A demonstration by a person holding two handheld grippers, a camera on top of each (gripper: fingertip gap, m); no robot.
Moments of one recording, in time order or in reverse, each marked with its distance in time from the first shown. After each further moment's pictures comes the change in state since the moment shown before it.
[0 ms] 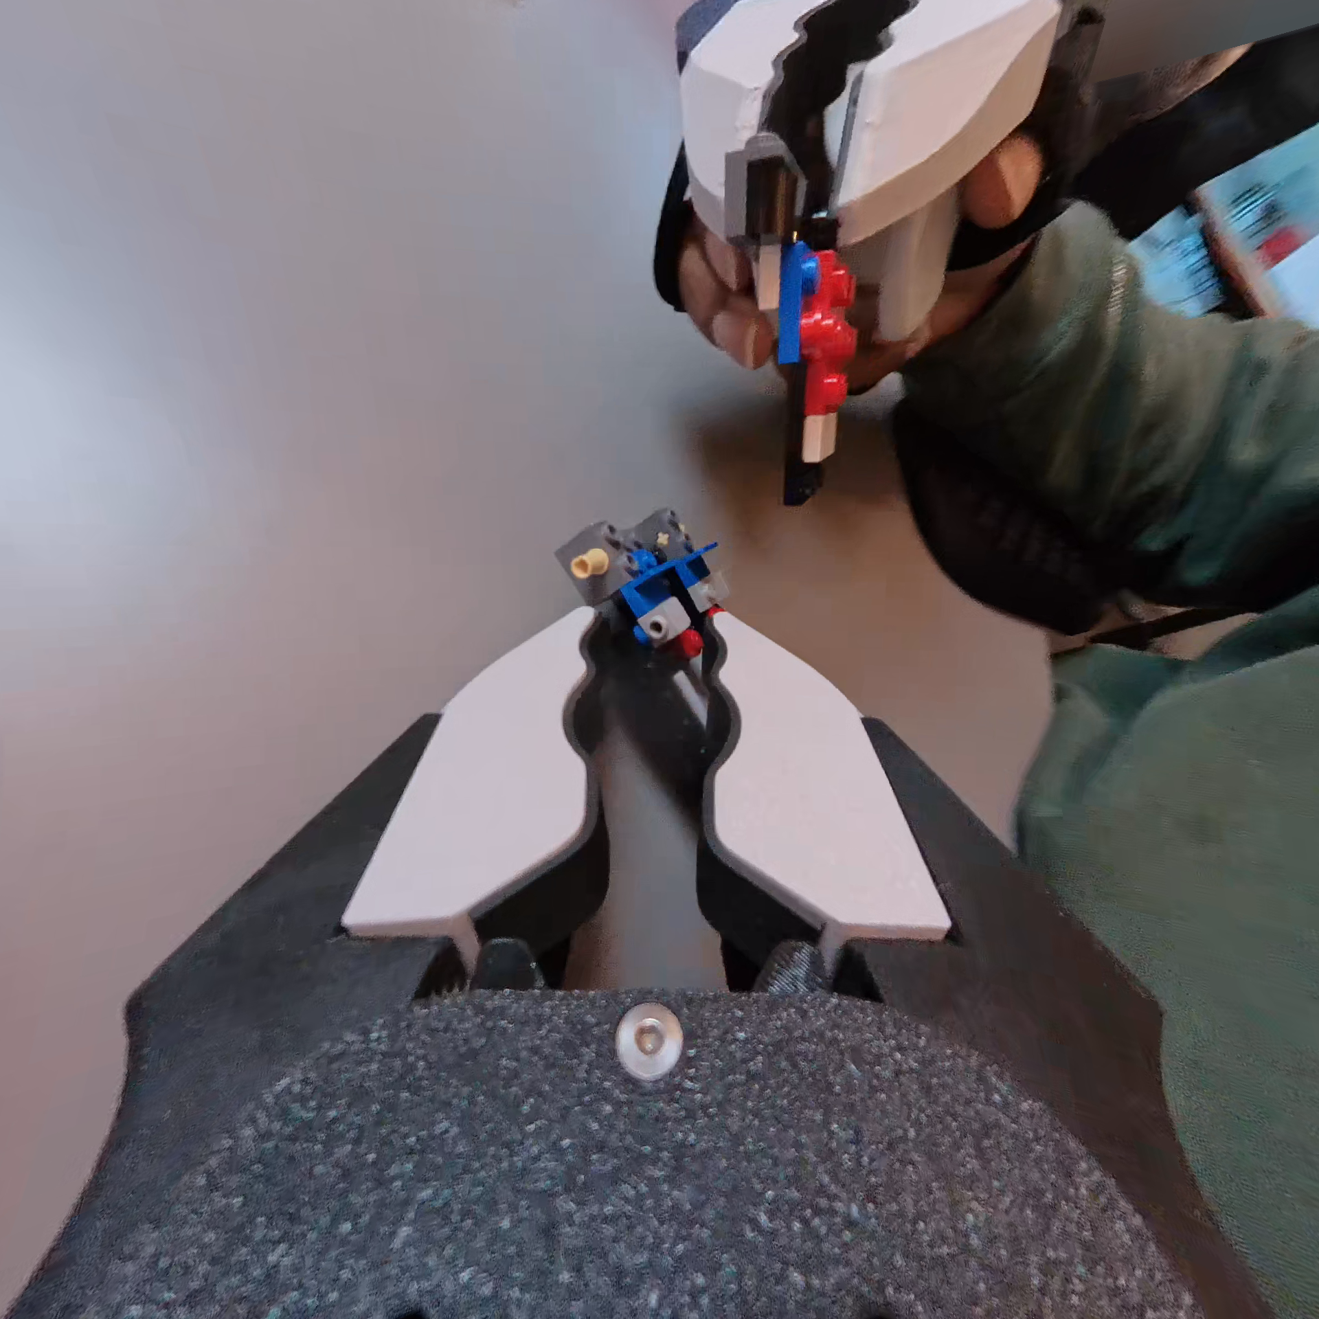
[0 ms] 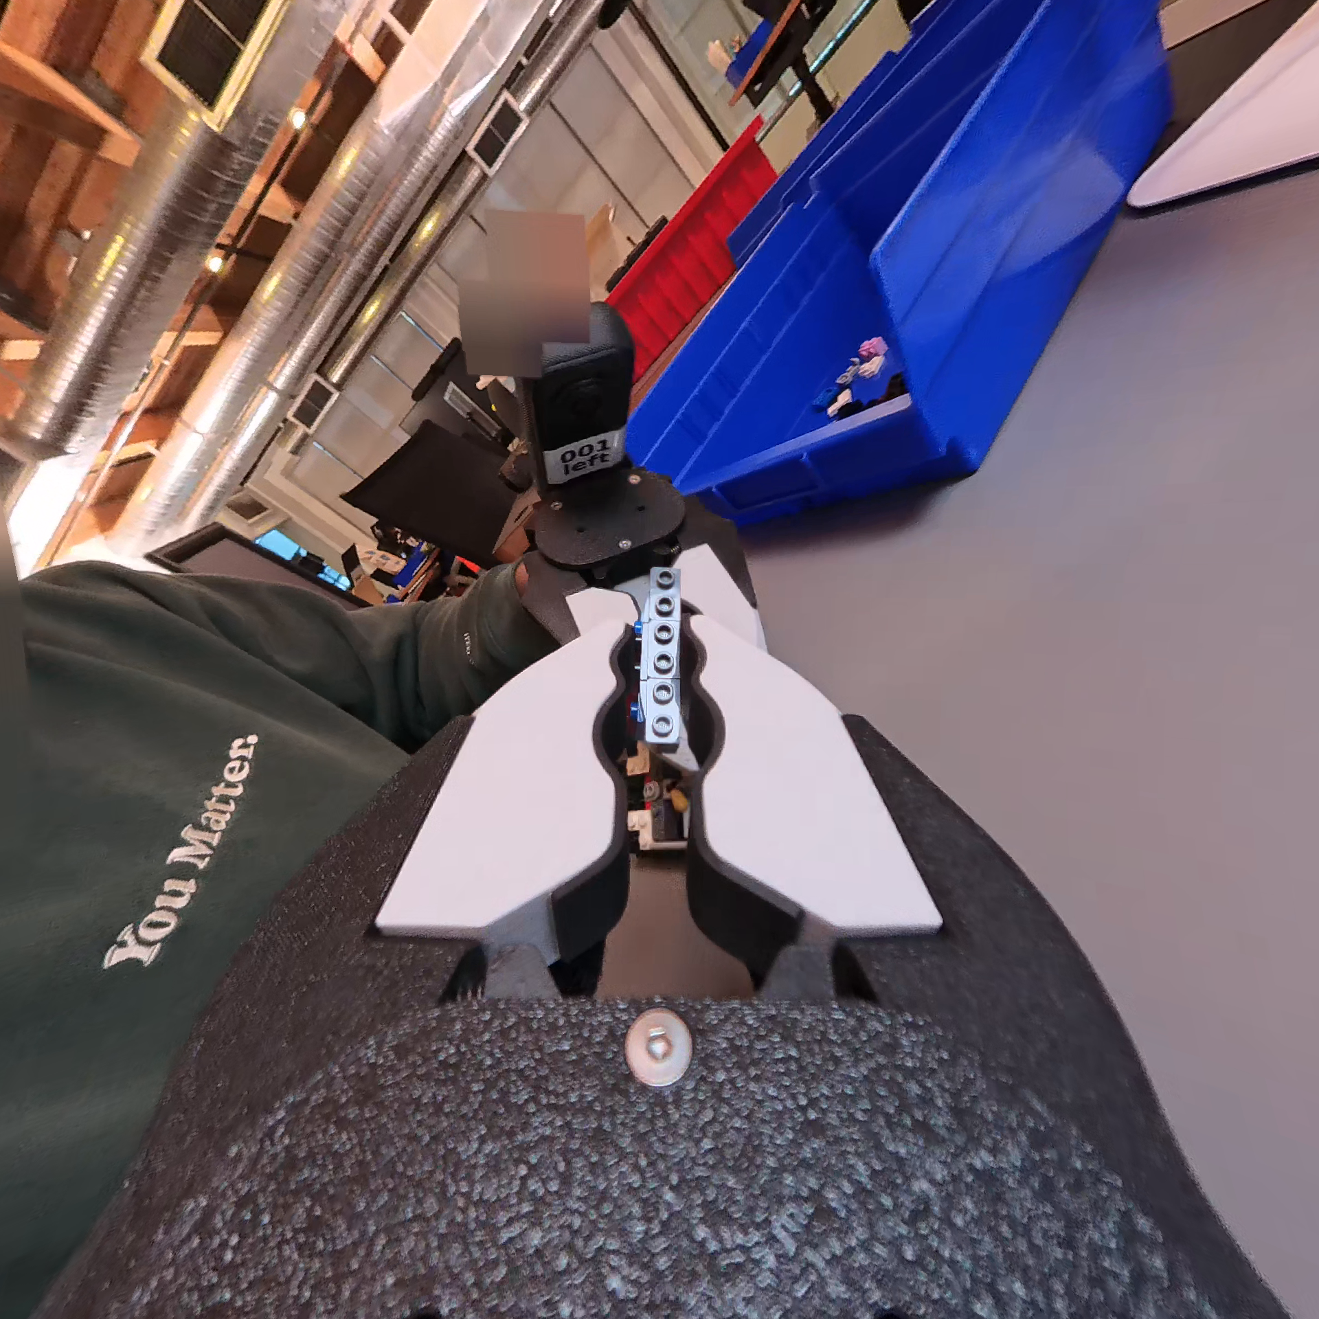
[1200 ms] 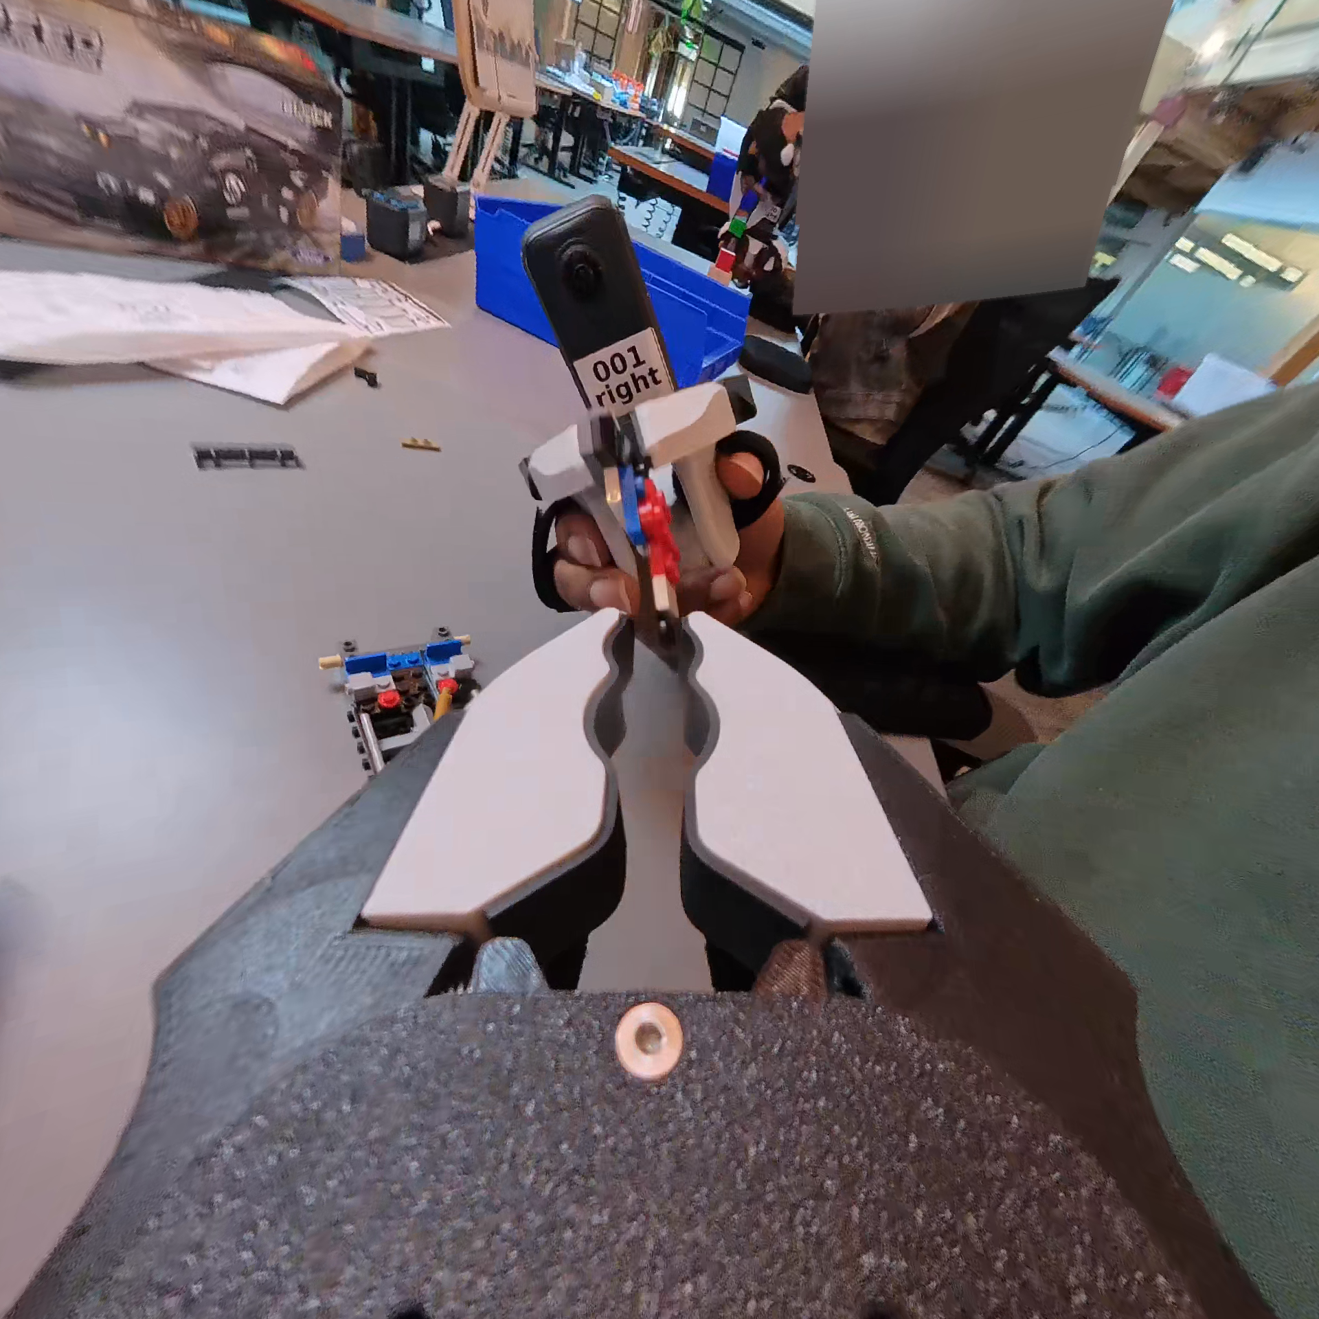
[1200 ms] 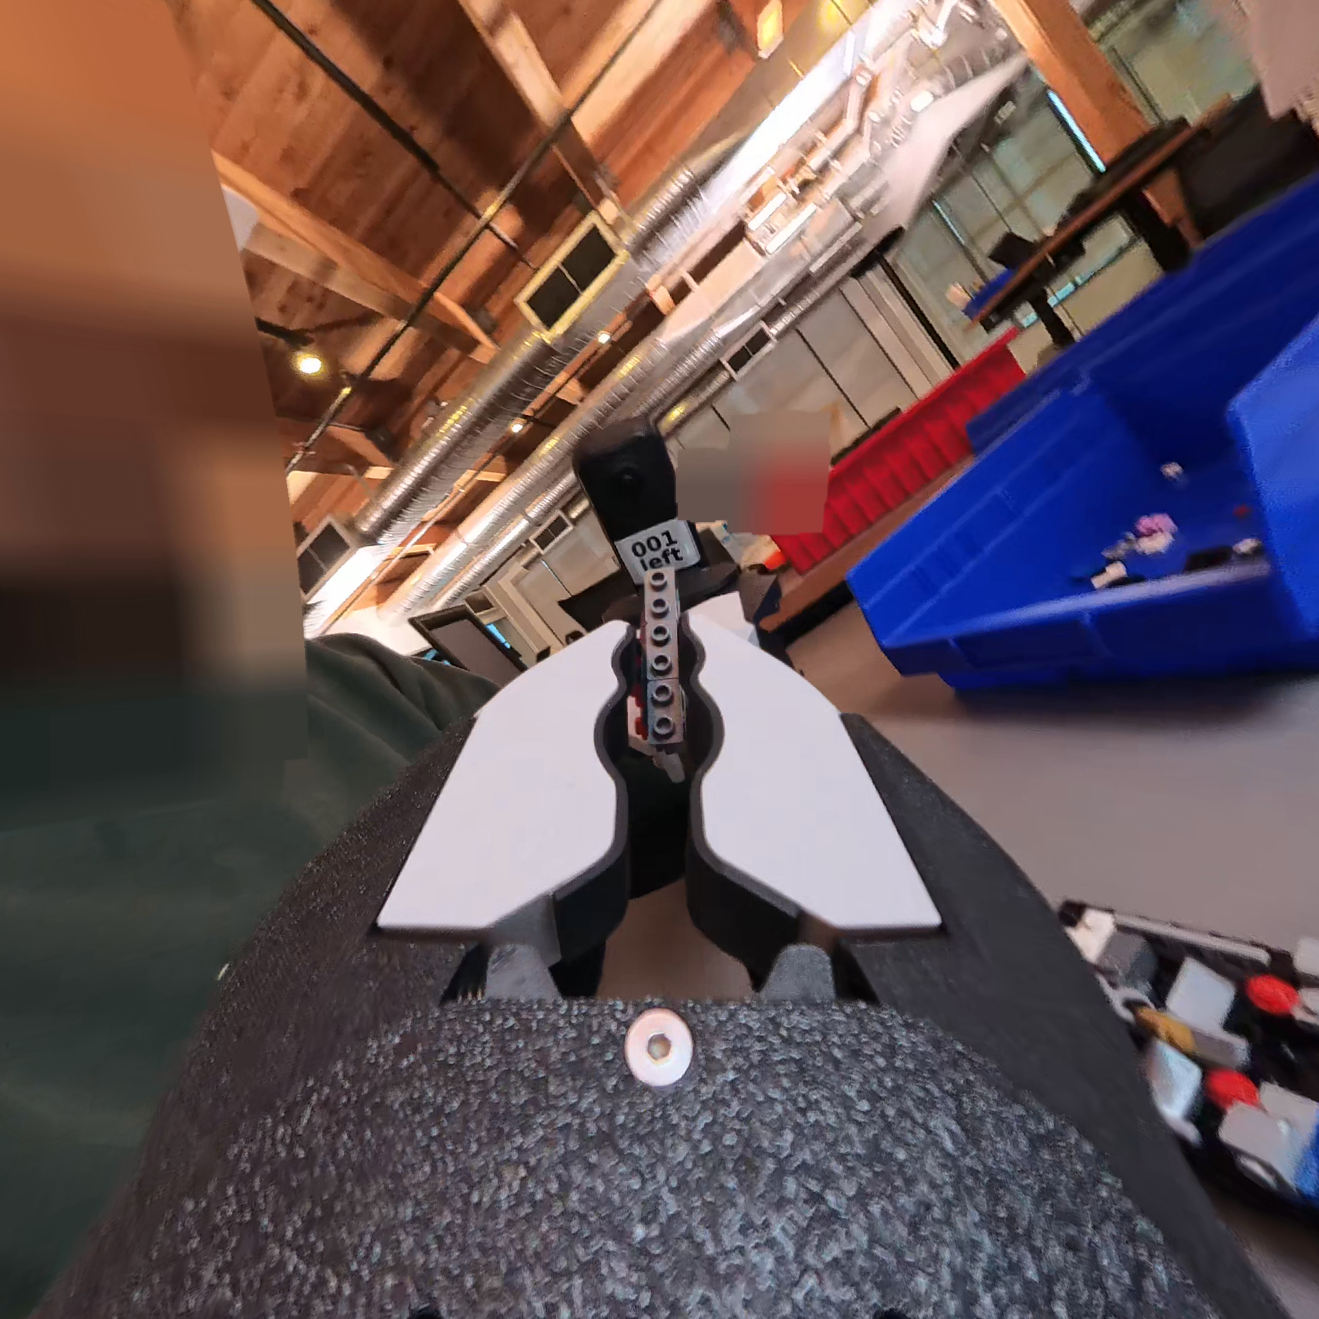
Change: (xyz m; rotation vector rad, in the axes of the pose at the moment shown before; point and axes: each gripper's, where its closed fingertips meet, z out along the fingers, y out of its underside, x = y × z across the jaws) left arm 0.078 -0.053 -0.052 0.384 0.034 0.244; right arm -0.075 -0.017 0.008 0.250 -0.349 -0.038
